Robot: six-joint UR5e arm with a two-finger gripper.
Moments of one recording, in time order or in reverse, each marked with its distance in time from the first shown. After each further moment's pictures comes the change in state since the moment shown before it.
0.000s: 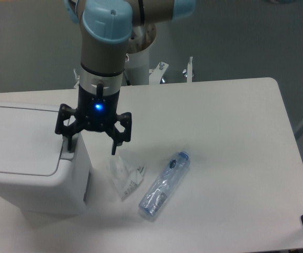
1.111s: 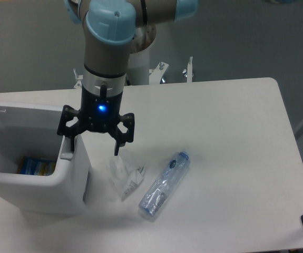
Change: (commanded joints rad) arm 0.002 -0.006 0.008 0.000 0.002 -0.002
